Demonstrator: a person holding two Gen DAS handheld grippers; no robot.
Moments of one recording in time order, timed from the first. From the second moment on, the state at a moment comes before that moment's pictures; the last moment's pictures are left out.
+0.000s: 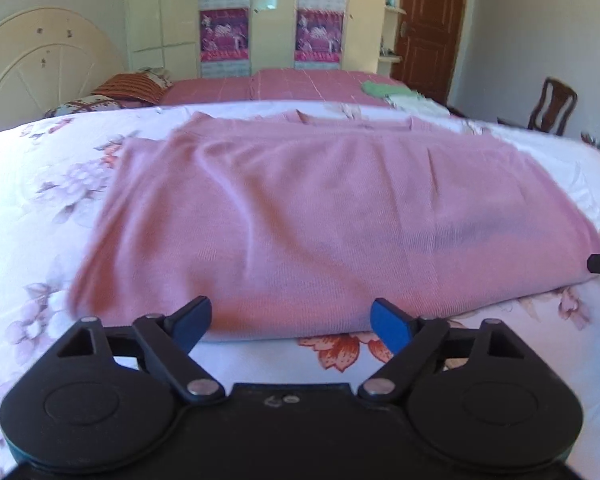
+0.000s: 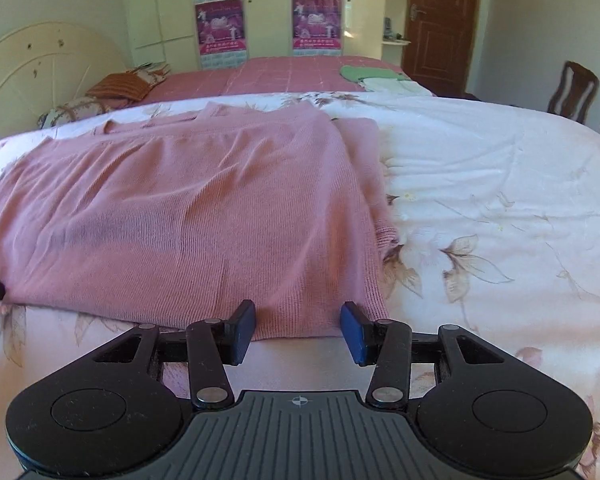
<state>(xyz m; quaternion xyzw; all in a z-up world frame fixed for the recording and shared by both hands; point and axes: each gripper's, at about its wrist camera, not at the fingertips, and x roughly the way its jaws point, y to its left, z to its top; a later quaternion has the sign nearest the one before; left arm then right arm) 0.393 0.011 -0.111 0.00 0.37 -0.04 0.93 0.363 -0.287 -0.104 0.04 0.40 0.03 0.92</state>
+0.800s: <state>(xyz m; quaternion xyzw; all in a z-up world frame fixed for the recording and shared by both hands) 0.404 0.127 -0.164 -0.48 0.24 0.04 0.84 0.378 -0.211 -0.057 0.10 0.36 0.14 0.92</state>
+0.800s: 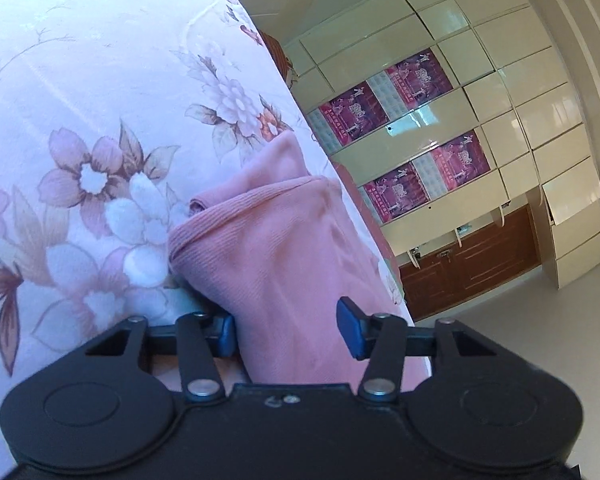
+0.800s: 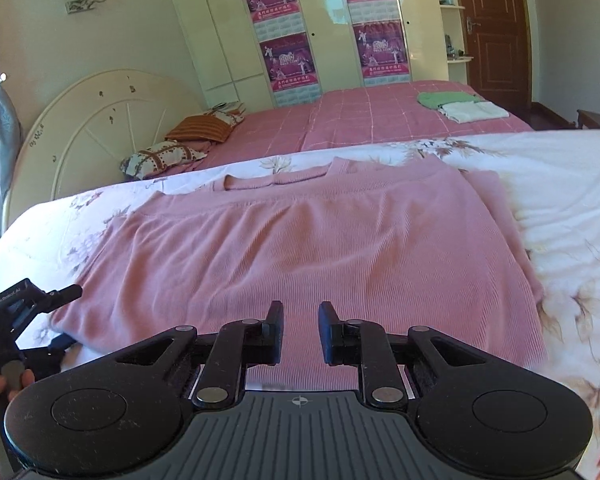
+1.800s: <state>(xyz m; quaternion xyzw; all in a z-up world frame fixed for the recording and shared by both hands) 0.426 0.118 -0.108 -0.37 0.23 0.02 0.90 0.471 -0.156 -0.118 0.10 0.38 0.23 0.89</state>
